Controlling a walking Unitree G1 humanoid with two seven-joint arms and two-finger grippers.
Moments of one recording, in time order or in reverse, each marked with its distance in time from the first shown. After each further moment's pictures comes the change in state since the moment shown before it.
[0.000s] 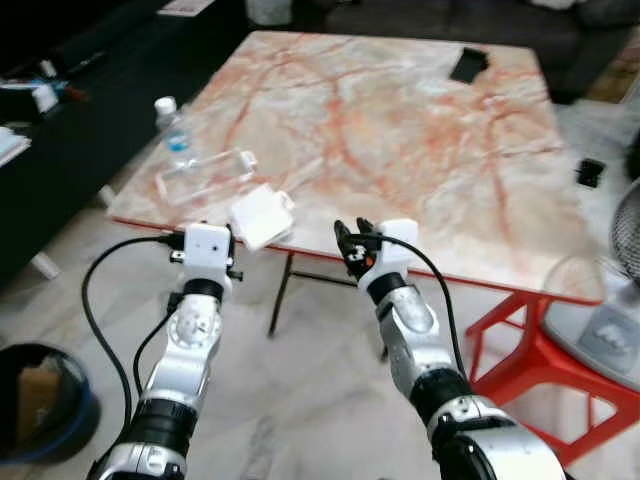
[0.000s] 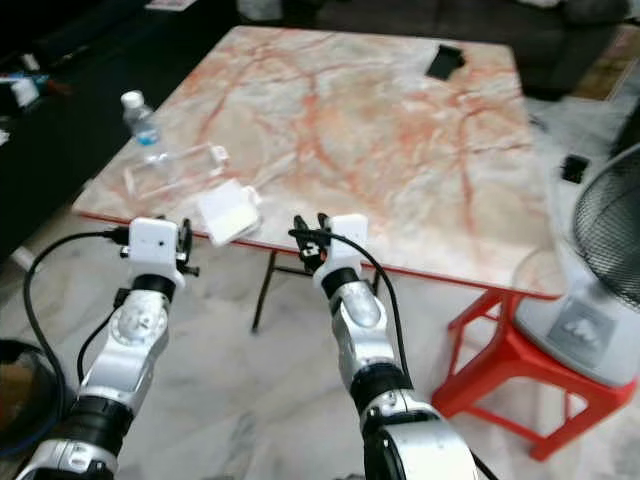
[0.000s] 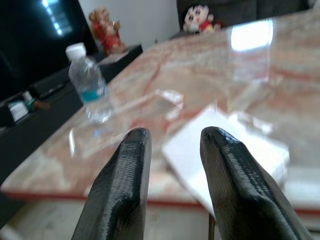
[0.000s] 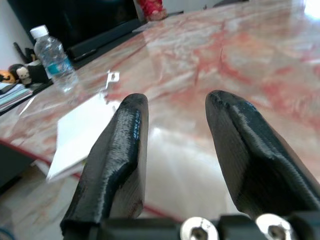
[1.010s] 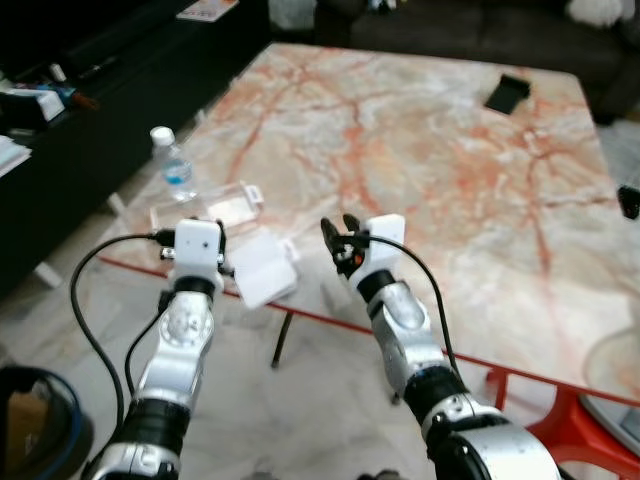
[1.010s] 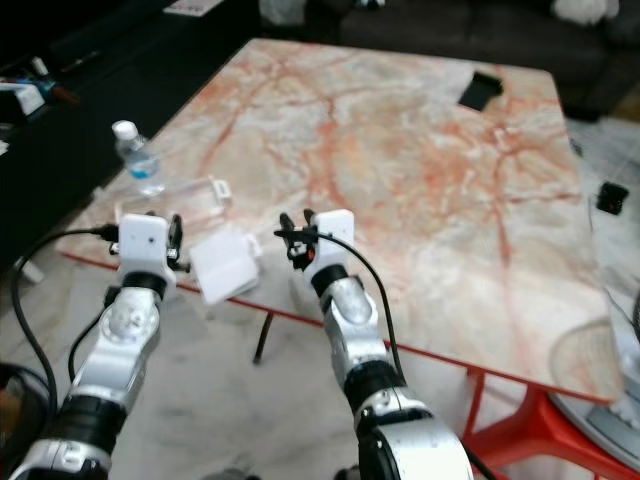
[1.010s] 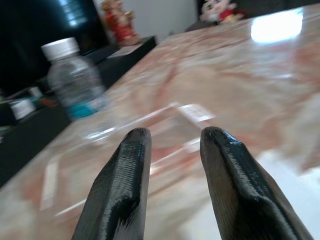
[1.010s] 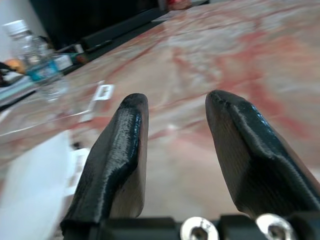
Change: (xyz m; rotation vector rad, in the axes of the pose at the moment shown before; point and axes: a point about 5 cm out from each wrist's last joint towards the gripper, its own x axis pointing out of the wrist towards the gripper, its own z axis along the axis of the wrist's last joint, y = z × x) left arm -0.004 0.005 -0.005 0.013 0.014 0.006; right arm 0.003 0.011 0.000 -0.015 0.018 0.057
